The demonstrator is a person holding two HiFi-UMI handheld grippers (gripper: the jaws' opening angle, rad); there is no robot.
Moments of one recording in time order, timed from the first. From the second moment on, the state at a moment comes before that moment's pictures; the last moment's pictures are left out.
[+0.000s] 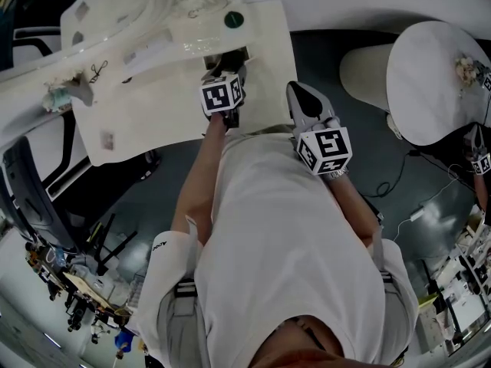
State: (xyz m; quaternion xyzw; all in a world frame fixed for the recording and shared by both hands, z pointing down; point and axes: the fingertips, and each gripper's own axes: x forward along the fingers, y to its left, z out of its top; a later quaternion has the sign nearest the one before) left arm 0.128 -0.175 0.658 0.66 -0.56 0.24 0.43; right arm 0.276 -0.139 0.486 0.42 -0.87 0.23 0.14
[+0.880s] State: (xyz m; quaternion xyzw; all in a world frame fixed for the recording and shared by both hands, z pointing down) left arm 0.127 -0.173 0.657 0.66 -0.59 0.22 0.40; right arm 0.269 -0.138 0.484 0.40 -0.88 0.23 0.13
